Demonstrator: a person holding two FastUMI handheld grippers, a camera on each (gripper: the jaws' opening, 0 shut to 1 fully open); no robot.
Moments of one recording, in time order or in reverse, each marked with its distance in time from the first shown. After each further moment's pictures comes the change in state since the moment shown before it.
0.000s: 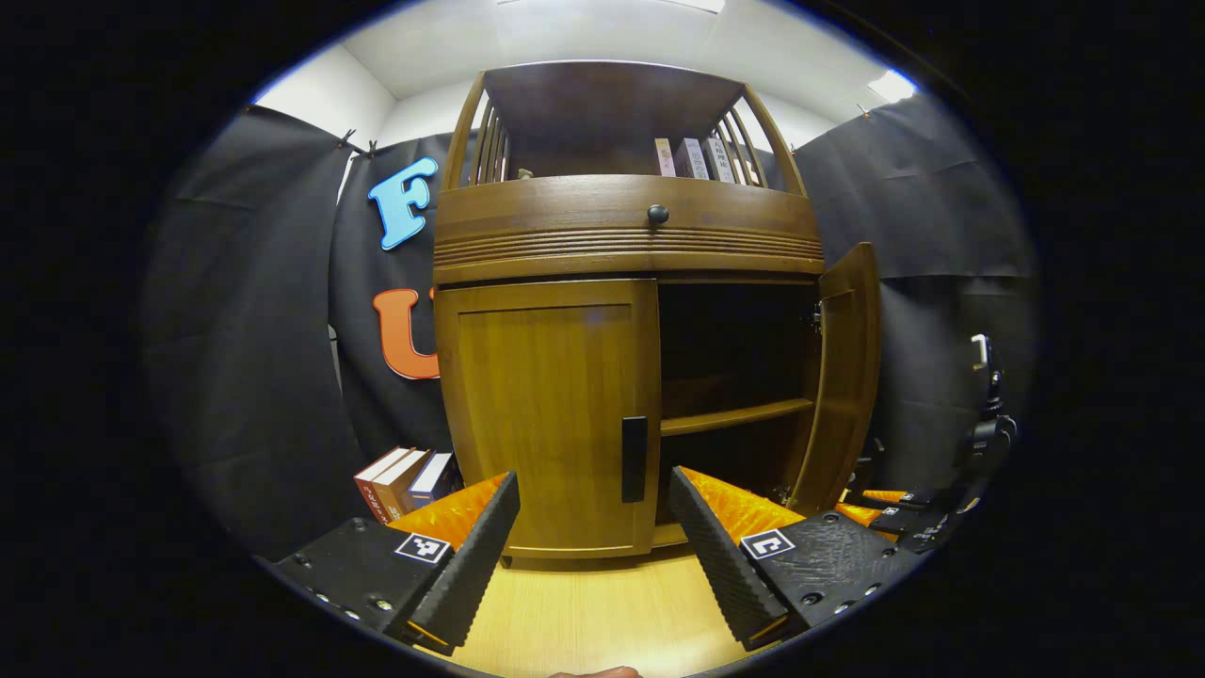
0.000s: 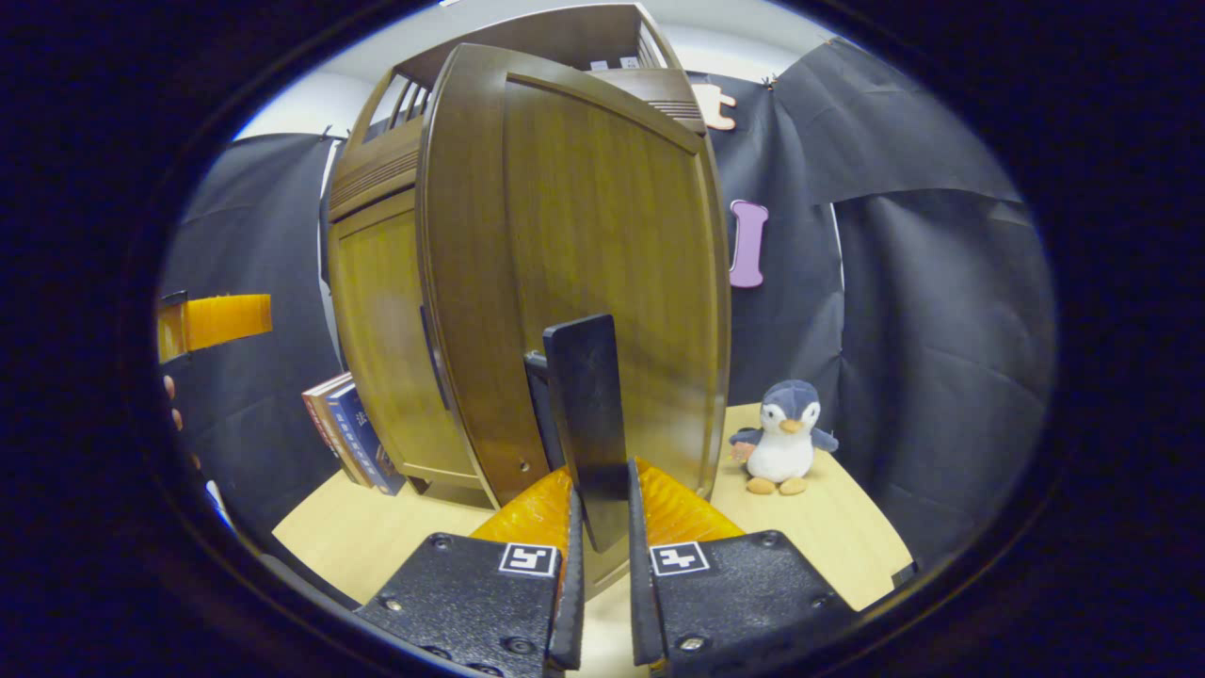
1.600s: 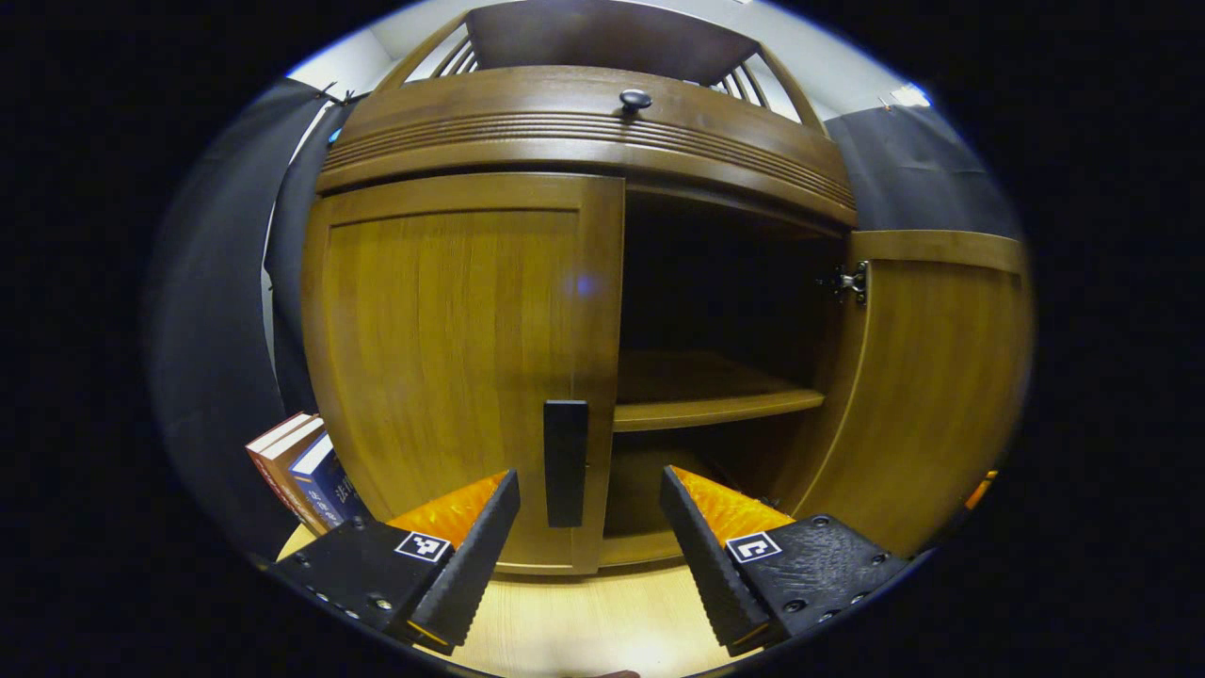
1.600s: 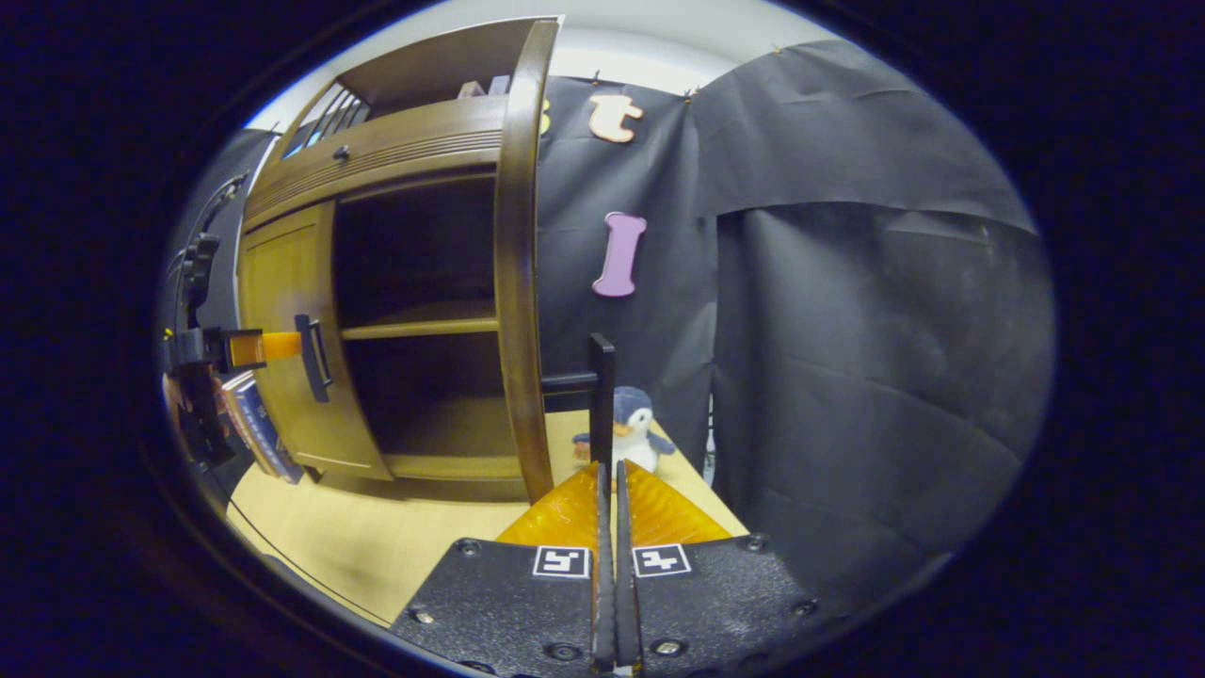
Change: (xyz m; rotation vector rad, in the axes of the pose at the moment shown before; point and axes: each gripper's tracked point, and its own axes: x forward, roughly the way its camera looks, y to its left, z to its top) left arm 0.146 -0.044 -0.048 -0.084 0.084 -0.086; right arm -0.051 -0.125 0.061 0.014 -0.042 -0.347
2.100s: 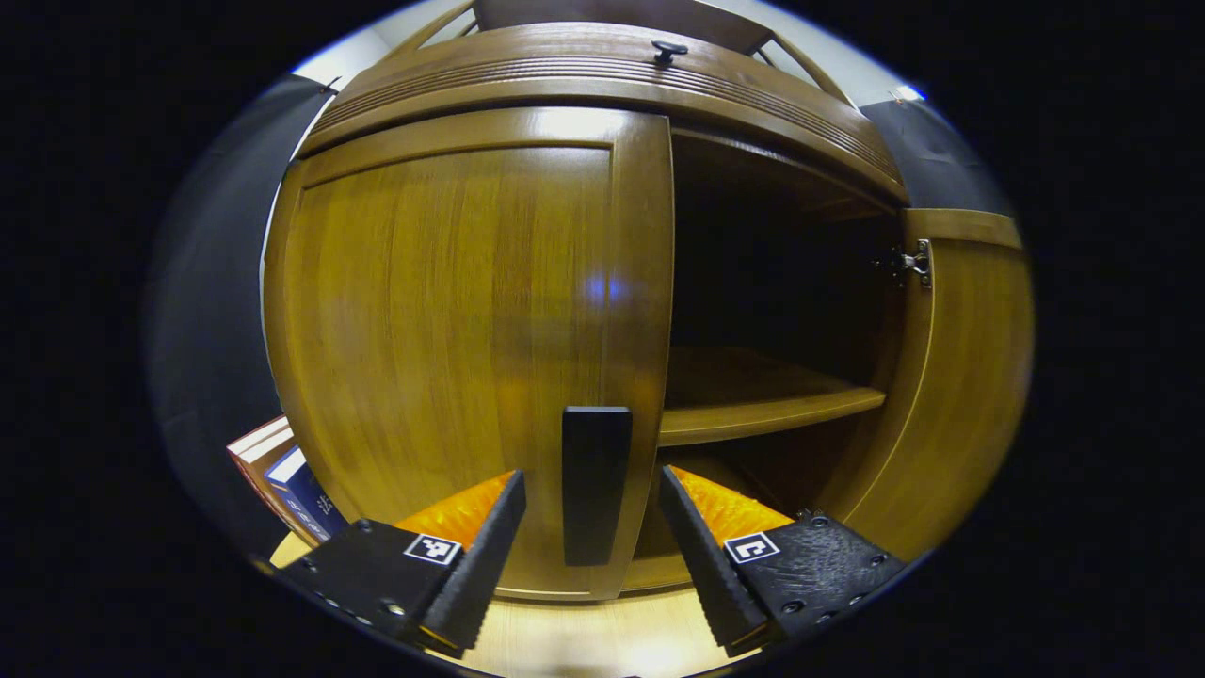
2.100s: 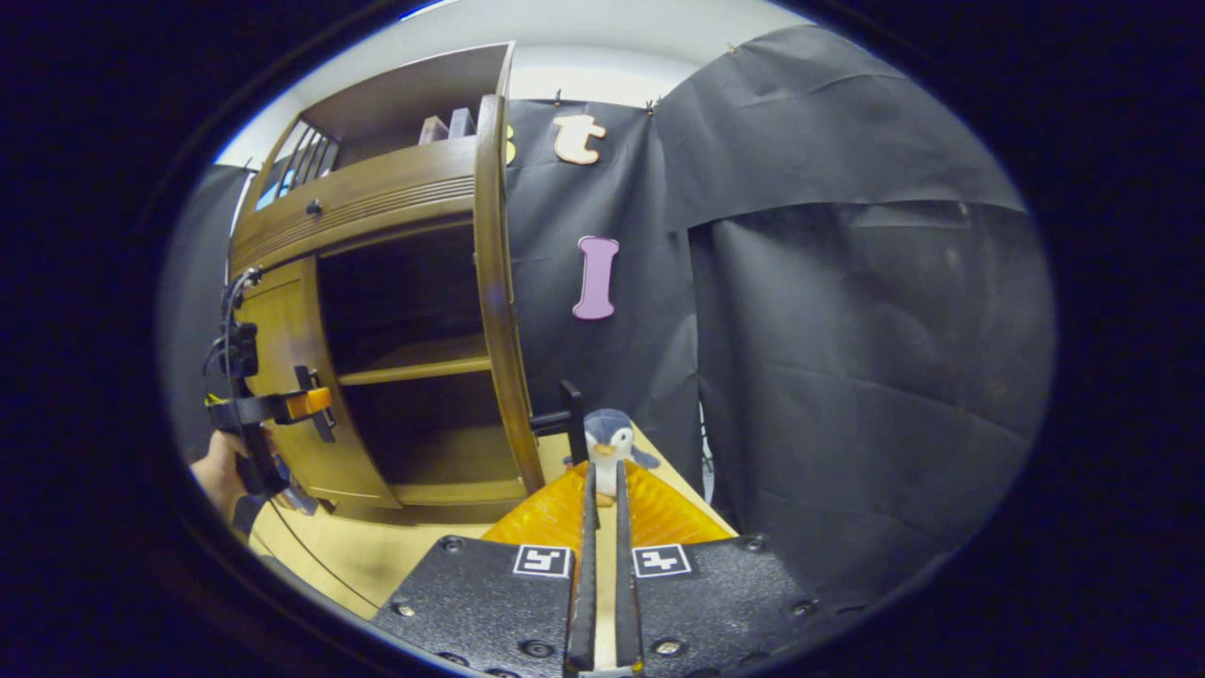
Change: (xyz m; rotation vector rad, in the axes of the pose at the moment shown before) left arm 0.053 0.018 -0.012 0.009 -0.002 0.044; right arm -0.028 -0.014 0.025 0.093 -0.037 0.035
